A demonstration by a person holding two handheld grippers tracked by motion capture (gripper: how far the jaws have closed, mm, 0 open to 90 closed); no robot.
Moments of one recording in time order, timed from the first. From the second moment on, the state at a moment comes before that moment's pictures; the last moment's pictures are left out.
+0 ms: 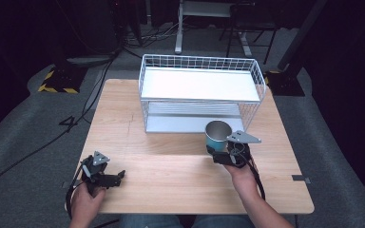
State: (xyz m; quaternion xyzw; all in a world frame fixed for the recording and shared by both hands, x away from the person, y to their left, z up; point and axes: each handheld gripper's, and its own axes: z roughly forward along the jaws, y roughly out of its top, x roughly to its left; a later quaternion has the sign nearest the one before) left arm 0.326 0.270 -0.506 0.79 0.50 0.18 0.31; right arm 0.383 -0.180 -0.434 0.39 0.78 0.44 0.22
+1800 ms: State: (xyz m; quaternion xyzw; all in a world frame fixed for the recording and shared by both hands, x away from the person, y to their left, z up) left arm 0.325 0.269 -0.506 0.78 0.51 0.18 0.31; right arm 0.493 -0.115 -0.464 0.40 0.75 0.45 0.26
